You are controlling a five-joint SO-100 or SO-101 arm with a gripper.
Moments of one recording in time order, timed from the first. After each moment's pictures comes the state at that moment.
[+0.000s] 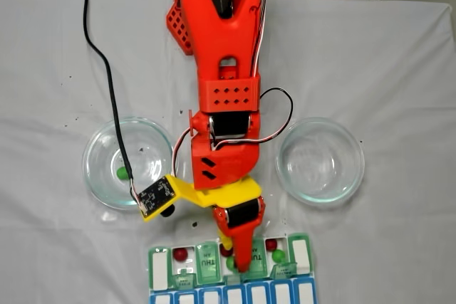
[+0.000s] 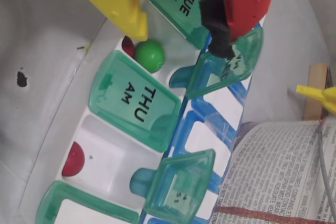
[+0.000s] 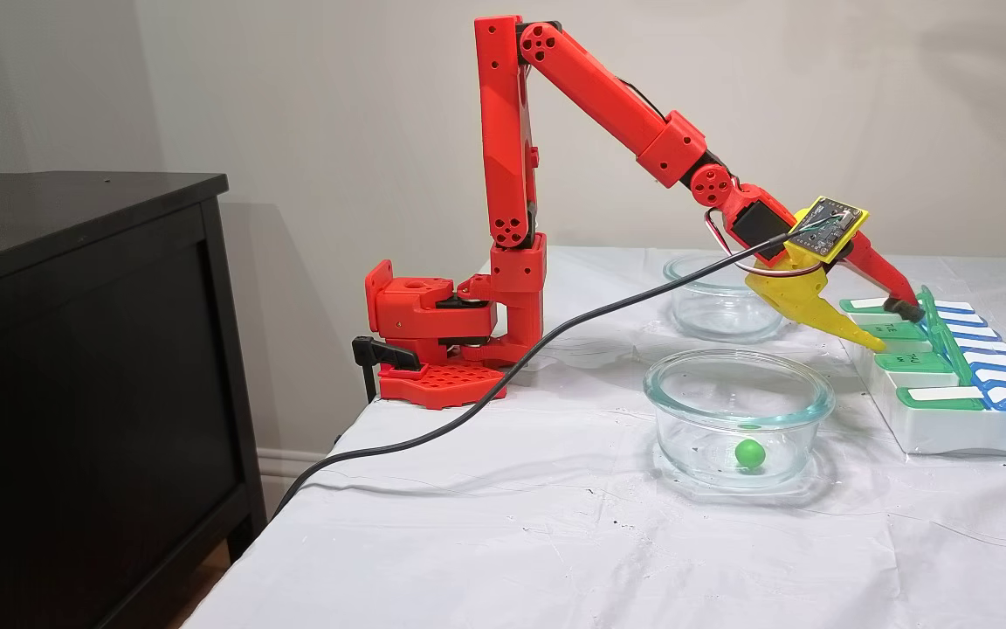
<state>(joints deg) -4.3 113.1 137.9 -3.2 -23.5</state>
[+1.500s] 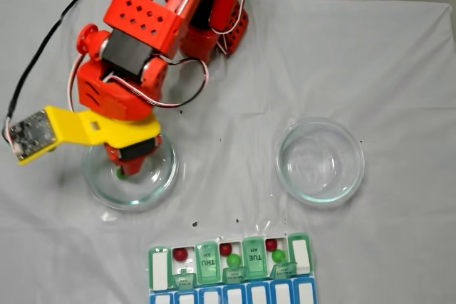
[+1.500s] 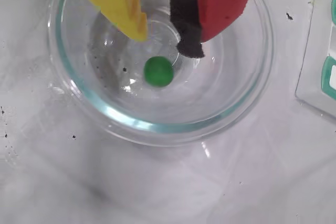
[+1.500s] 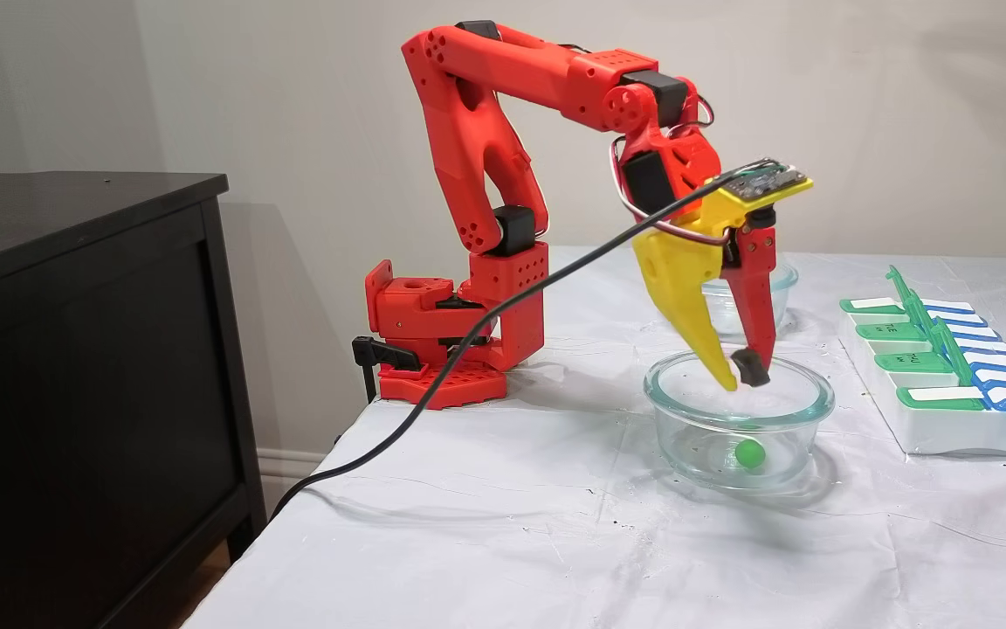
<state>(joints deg) 28.7 134.5 134.5 47.0 -59.1</state>
